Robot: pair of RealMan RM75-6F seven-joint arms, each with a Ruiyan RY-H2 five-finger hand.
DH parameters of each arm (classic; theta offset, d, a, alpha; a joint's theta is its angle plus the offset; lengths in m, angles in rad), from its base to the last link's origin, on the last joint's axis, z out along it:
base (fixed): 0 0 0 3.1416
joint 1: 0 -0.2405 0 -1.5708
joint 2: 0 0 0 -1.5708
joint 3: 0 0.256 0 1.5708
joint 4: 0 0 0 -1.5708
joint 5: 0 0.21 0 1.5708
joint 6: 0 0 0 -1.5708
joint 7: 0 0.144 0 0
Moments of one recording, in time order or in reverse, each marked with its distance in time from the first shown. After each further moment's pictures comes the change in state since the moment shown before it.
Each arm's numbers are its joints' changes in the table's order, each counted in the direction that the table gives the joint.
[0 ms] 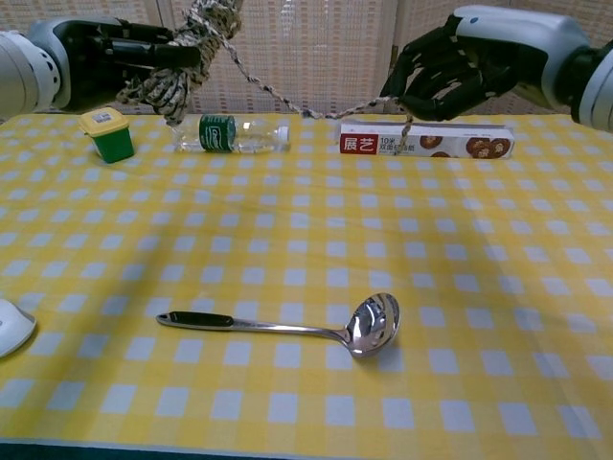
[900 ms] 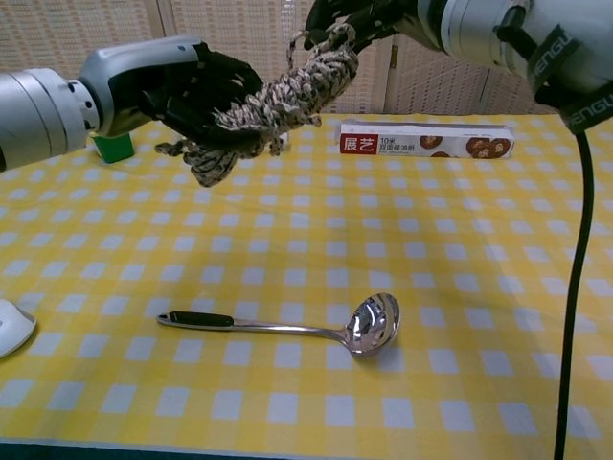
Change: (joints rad) left arm 0.071 0.000 0.235 -0.045 0.519 -0.022 0.062; right arm -0.227 0.137 0.203 -0.072 0.363 0.039 -0.188
